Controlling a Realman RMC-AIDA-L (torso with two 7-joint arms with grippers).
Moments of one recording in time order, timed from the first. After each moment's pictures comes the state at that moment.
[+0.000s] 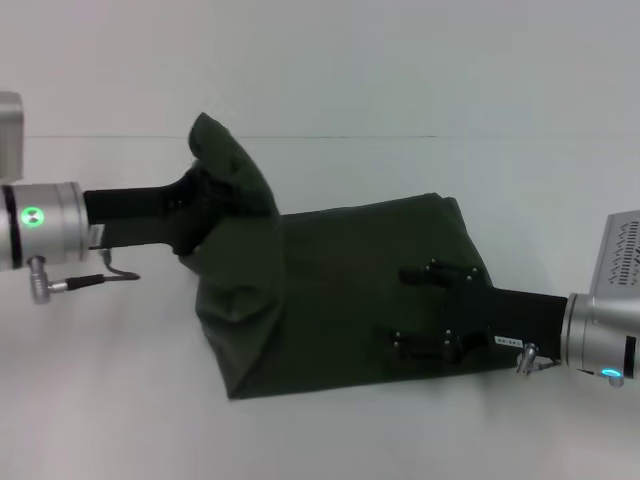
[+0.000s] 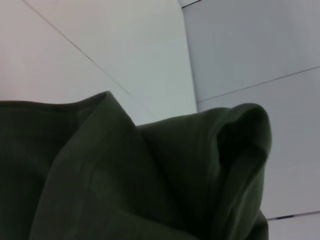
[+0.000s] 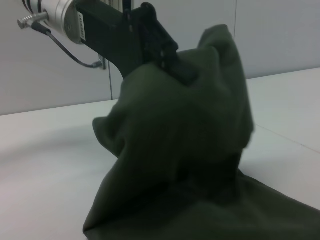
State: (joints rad) left arm -0.75 -2.02 0.44 0.53 2.20 1.50 -2.50; right arm 0.61 2.10 -0.80 -0.35 -1.86 -1.26 0.95
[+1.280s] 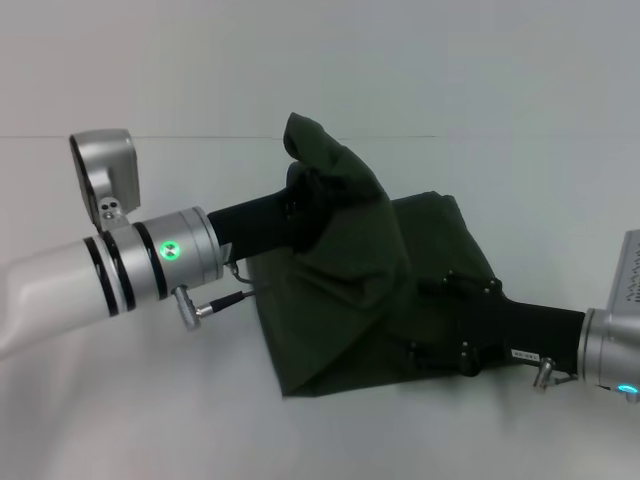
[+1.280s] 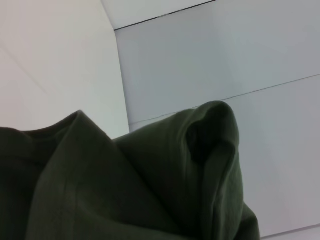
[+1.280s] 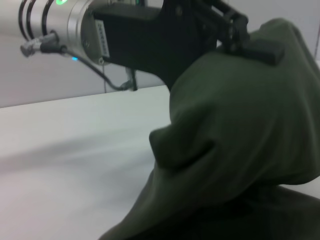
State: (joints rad) left arm -0.79 -2.17 0.44 0.30 1.93 1.32 -2.21; right arm 0.57 2.10 -0.79 -0.36 -1.86 -1.26 0.93
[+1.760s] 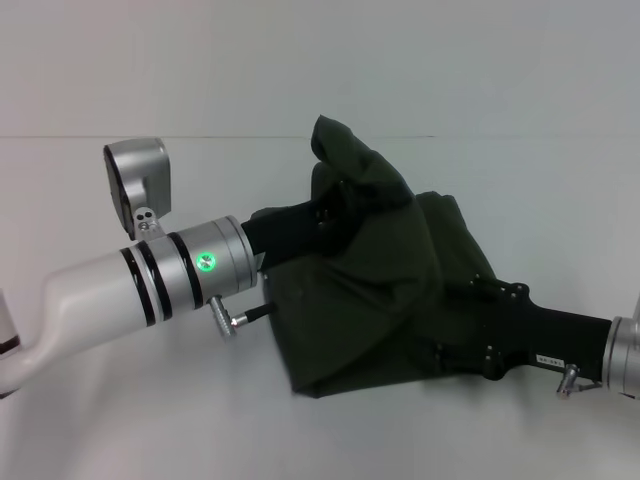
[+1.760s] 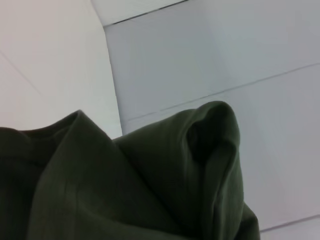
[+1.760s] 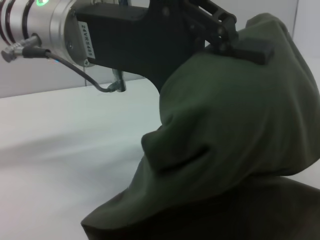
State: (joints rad) left arm -0.83 -2.17 0.44 0.18 1.88 1.26 -2.07; right arm 0.51 2.09 -0.78 -0.40 -1.86 -1.26 0.93
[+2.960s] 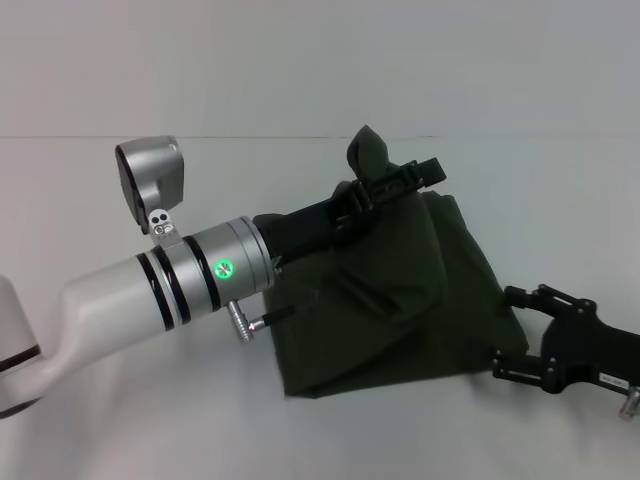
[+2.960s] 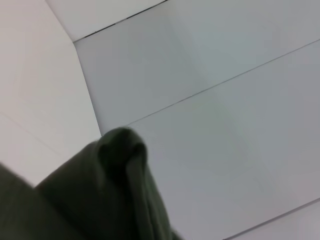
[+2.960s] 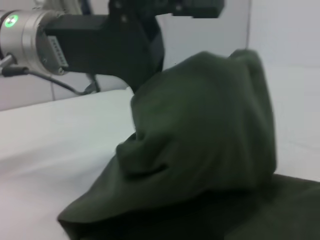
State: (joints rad) left arm -0.84 -2.18 0.44 0.11 1.81 1.26 -1.87; right arm 0.39 2.09 -0.68 -0.47 -1.86 -1.35 0.94
